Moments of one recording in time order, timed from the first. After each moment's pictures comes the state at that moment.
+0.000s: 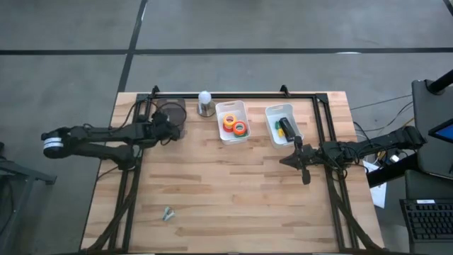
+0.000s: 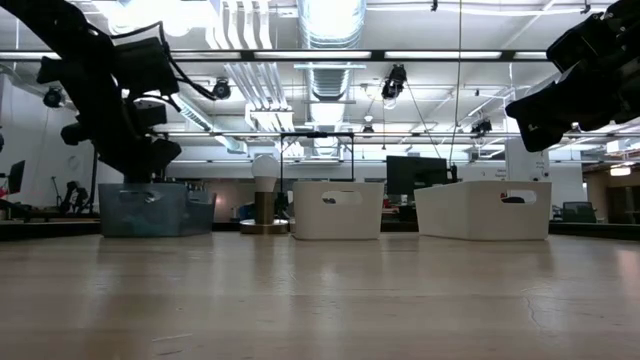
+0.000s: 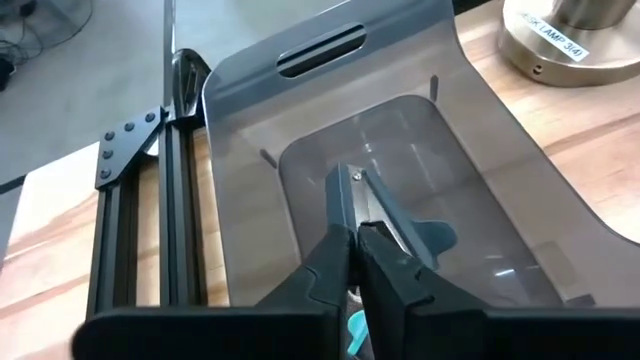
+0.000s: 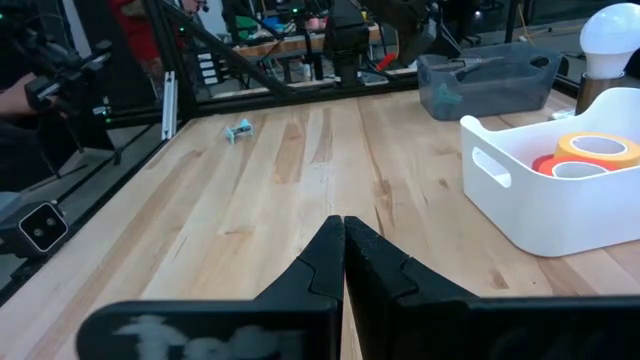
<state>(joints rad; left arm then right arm) 0.32 0.98 0.47 -0.59 -0.80 -0.68 0.18 0.43 0.01 0.27 0.10 0.20</state>
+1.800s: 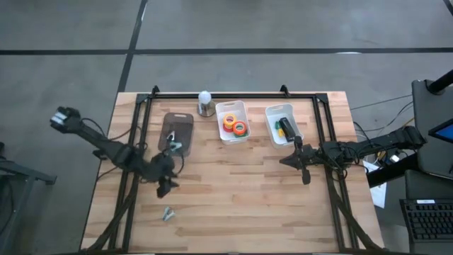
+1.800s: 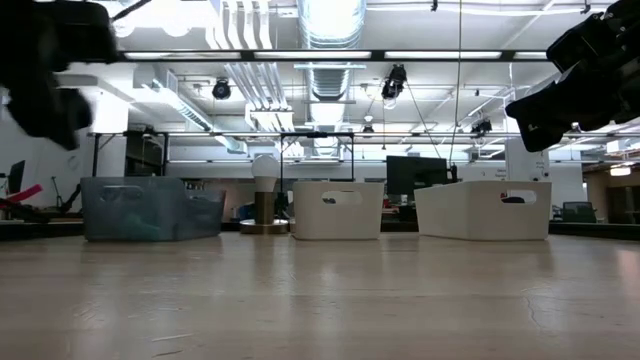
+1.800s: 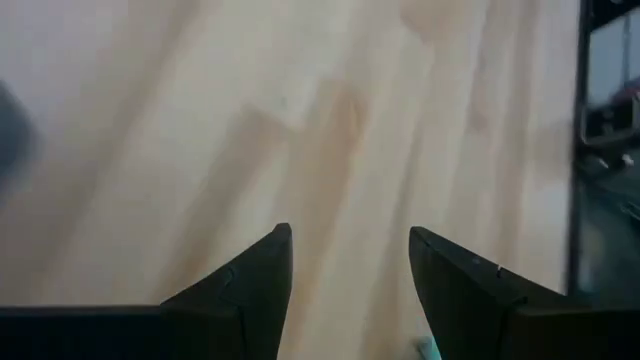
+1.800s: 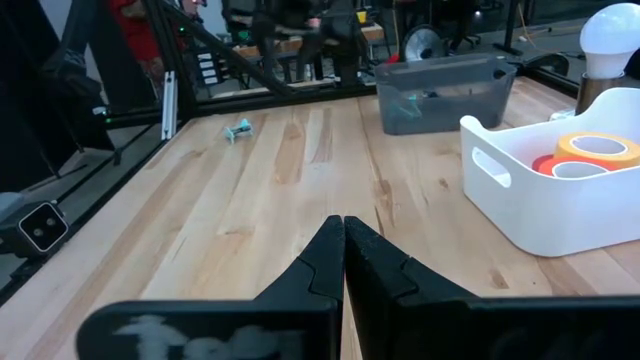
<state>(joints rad) -0.49 0.84 0.56 -0.55 -0.18 -0.88 0.18 0.43 0.01 0.27 0.10 0.20</state>
